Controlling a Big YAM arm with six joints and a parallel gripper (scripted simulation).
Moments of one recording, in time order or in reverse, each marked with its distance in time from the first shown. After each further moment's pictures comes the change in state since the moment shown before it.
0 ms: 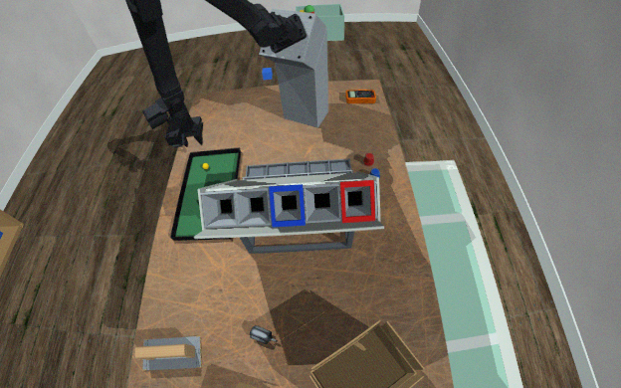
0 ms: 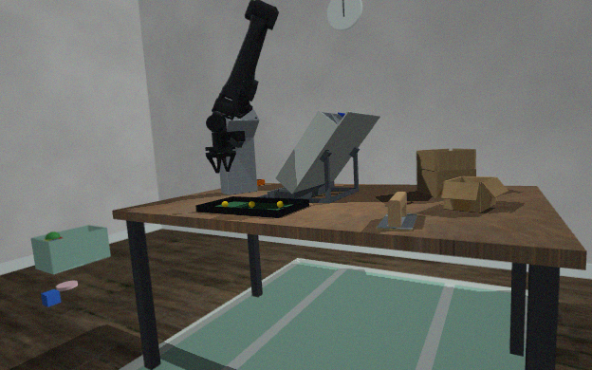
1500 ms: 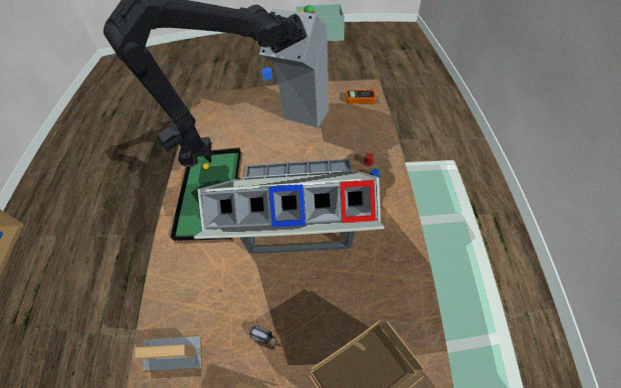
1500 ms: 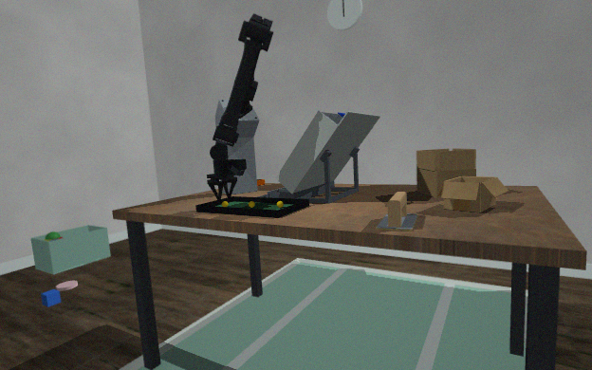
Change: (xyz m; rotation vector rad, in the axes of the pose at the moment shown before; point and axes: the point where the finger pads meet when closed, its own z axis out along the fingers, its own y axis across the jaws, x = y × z) arm 0.004 -0.001 0.103 -0.004 0.004 -0.003
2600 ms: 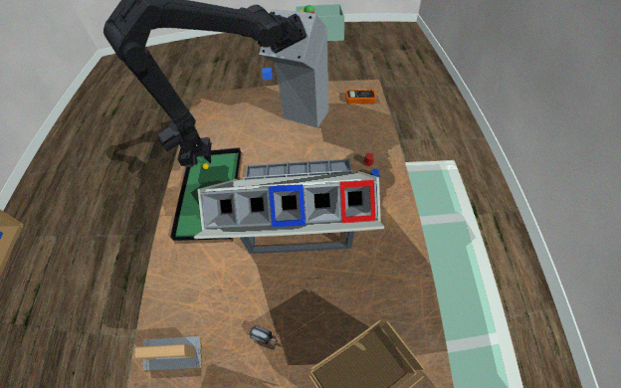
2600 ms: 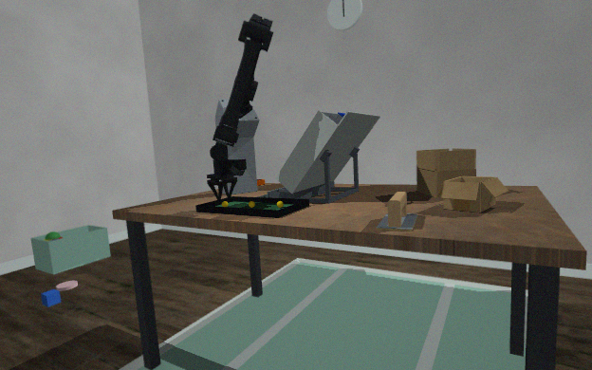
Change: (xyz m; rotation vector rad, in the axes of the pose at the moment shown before) arm -0.001 -0.001 0.000 0.005 -0.001 0.000
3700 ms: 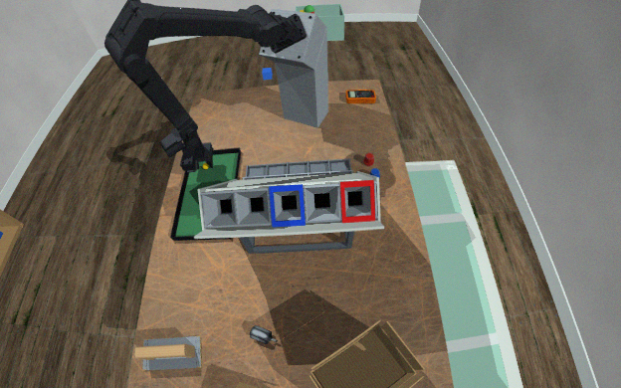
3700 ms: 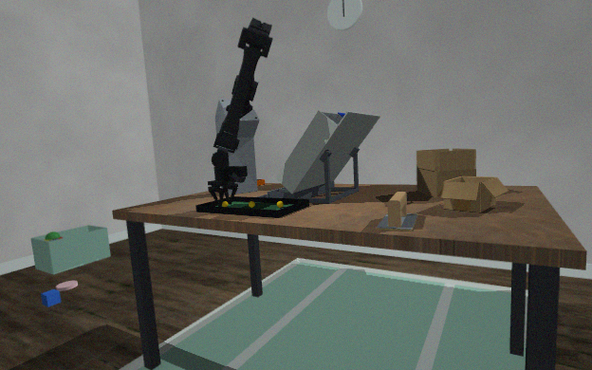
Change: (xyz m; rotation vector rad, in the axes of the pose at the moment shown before) arm -0.003 -0.001 0.026 -0.001 0.000 0.000
